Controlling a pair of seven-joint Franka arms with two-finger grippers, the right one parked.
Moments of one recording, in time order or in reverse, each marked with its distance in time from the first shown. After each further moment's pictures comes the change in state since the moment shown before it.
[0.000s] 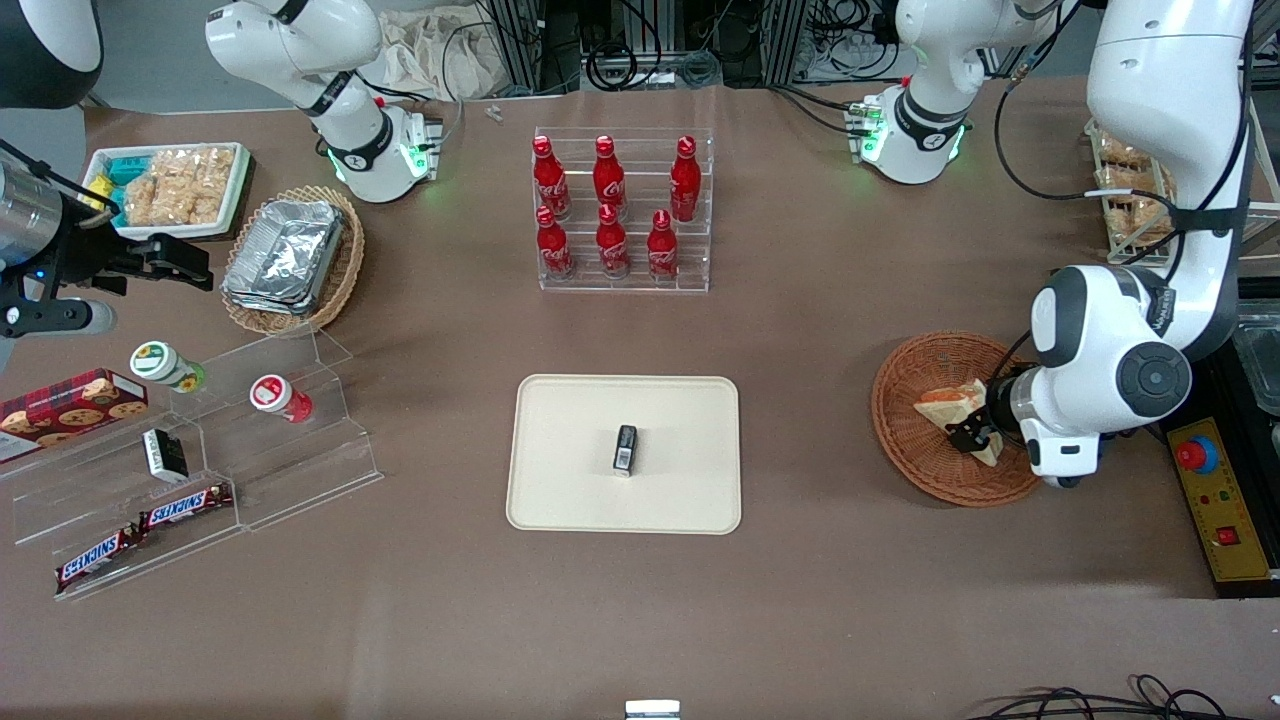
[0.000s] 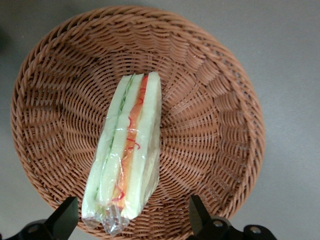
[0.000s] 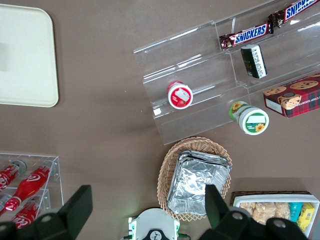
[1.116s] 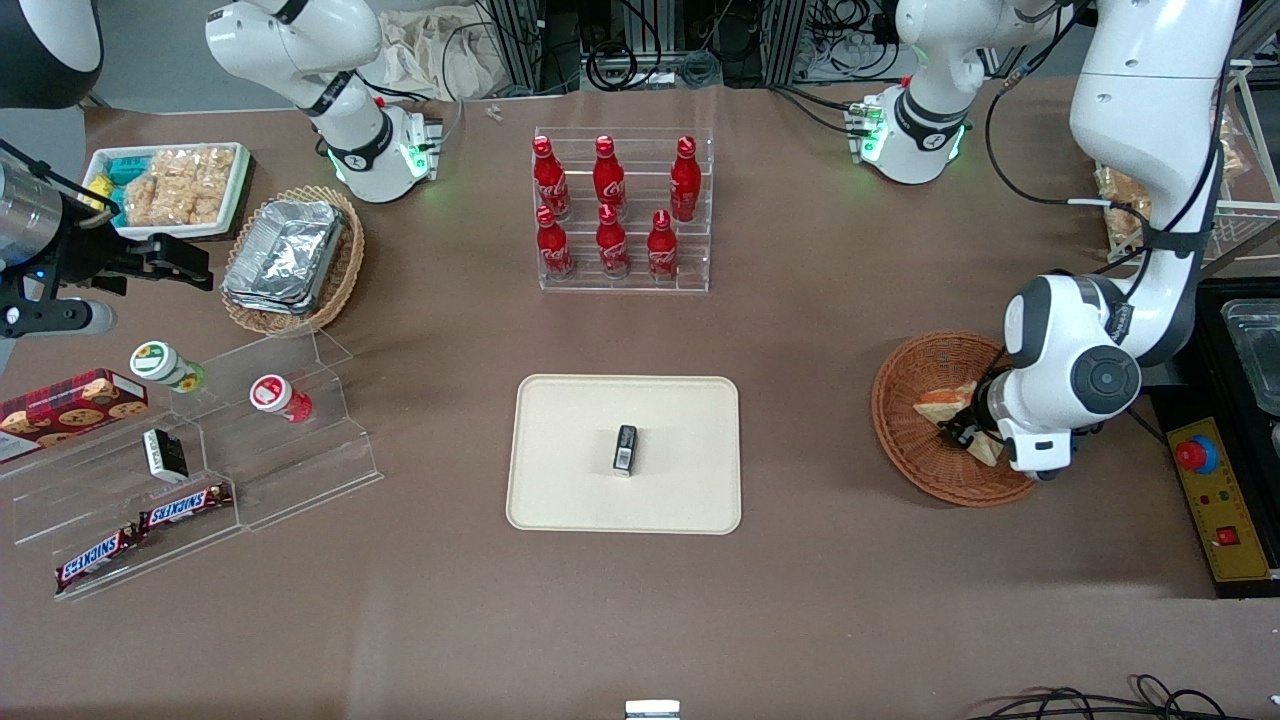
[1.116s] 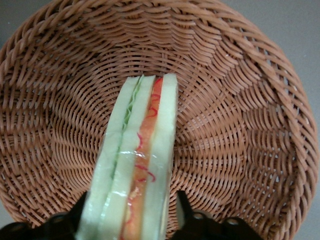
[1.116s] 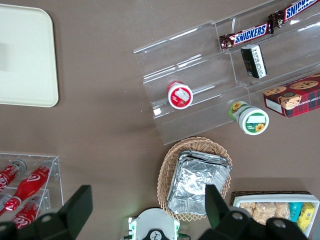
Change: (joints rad) arm 0.000 0.042 0.003 -0.092 0.060 0.154 -0.101
